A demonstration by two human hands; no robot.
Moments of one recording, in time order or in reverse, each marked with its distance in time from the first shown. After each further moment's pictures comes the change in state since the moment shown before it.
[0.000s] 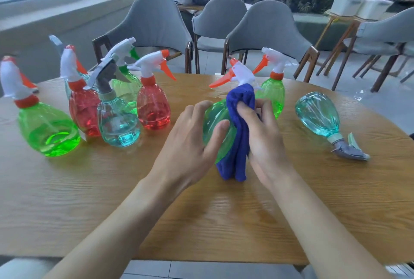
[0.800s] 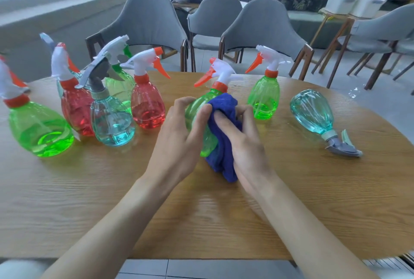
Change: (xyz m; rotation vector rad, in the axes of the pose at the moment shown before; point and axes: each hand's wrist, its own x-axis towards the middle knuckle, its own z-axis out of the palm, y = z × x) left_hand 0.004 -0.001 -0.001 -0.223 0.095 -0.197; right_hand -0.013 0.019 0.006 0.028 -0.082 0.020
